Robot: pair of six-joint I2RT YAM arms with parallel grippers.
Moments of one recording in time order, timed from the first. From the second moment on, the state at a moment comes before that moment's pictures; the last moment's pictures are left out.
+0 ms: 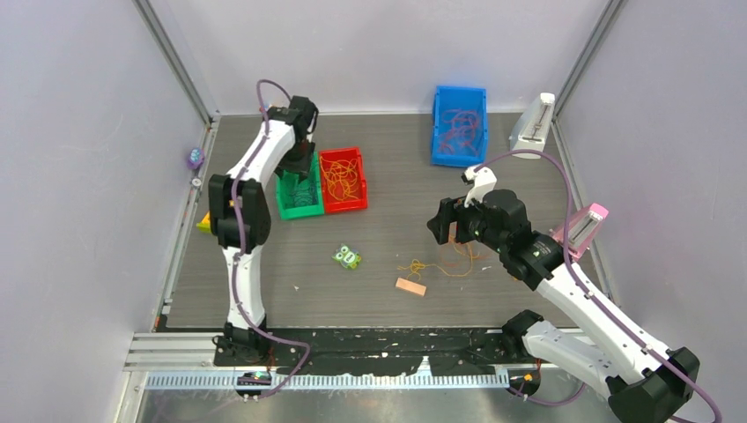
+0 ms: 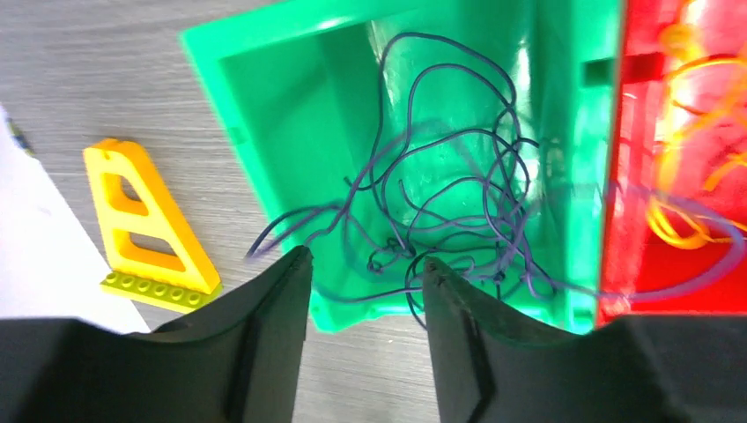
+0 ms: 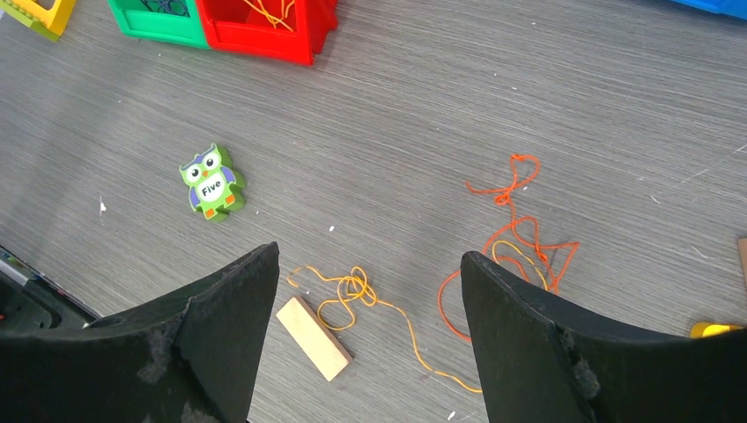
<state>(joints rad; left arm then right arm) -0.23 2.21 2.00 -1.15 -0.28 -0.06 0.55 0.85 0.77 -0.39 0.00 0.27</state>
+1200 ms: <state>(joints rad) -0.20 1.98 1.68 -0.74 -0.01 -0.24 0.53 0.80 0.75 -0.40 -0.05 0.28</state>
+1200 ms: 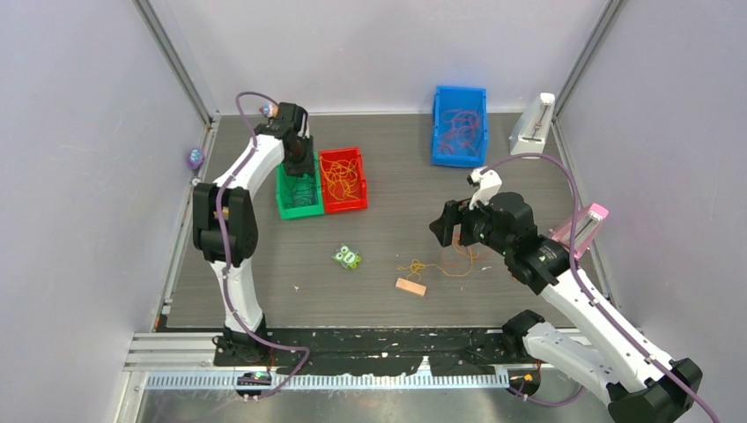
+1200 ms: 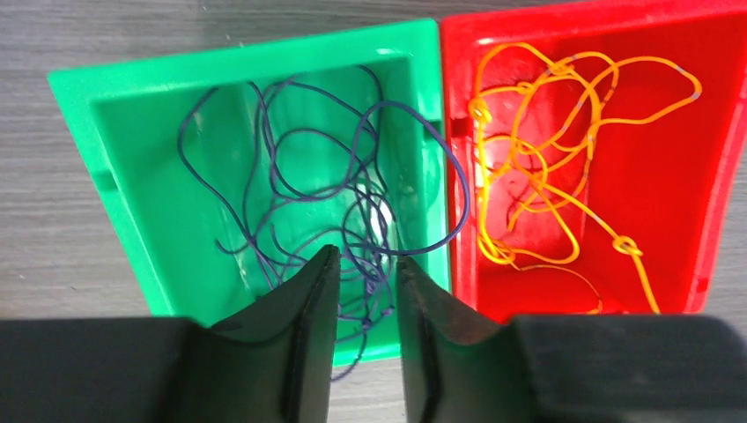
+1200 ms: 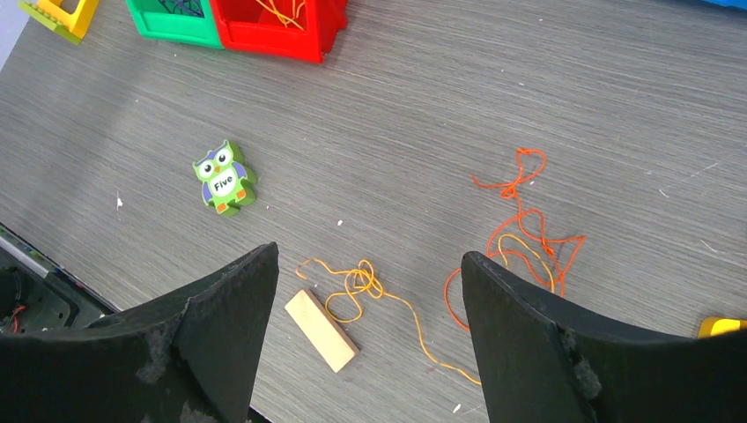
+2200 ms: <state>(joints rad) -0.24 1.29 1.13 -0.47 0.13 -0.32 0.31 1.27 0.74 -0.38 0.00 0.38</state>
